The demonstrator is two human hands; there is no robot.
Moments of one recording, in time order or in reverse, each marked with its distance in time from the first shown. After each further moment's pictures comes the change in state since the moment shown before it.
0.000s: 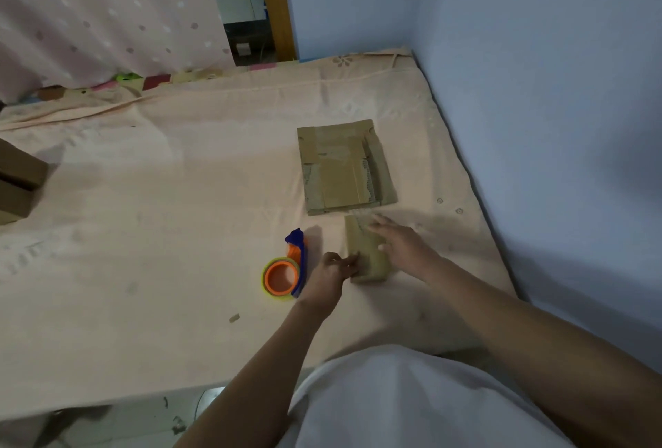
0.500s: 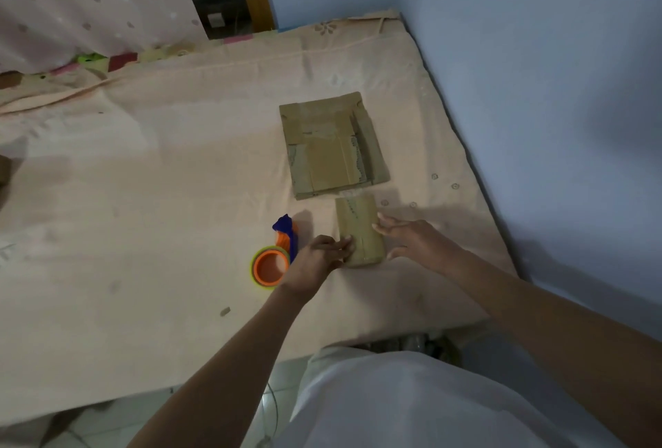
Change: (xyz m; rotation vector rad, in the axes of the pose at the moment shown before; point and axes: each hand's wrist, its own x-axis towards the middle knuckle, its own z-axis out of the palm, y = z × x) left_hand 0.007 -0.012 -0.003 -0.114 -0.054 0.086; right_hand -0.021 0.052 -0.004 -0.046 -0.071 -0.074
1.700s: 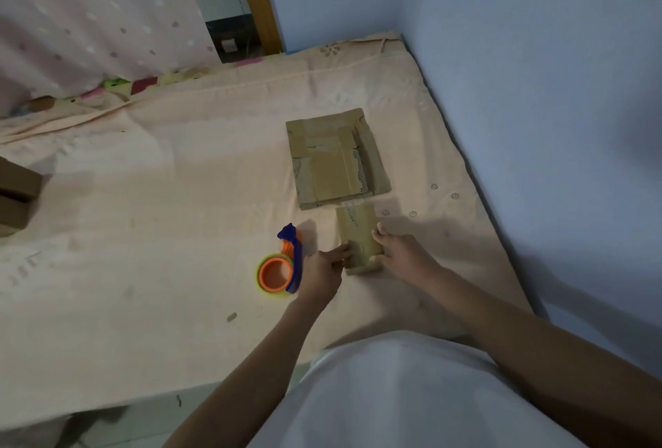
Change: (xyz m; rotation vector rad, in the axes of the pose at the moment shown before) left_hand 0.001 0.032 0.011 -0.338 0.242 -0.445; right_hand -0.005 -0.041 0.019 -0.013 0.056 0.188
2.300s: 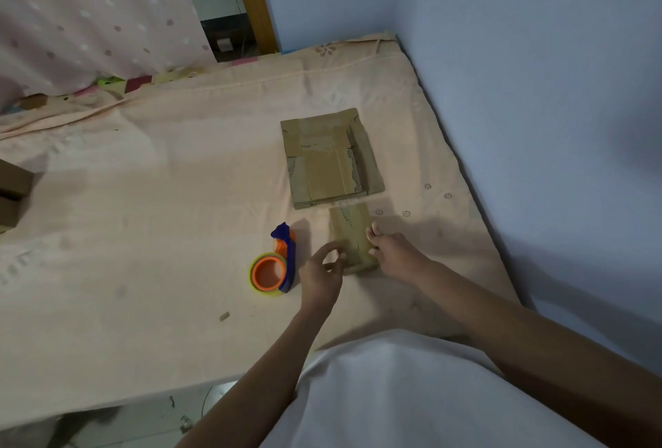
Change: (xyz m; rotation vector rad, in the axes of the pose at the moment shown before) left_hand -0.019 0.020 0.015 -0.293 0.184 -0.215; right_hand -0.001 -0.010 -0.007 -0.169 -0.117 0.021
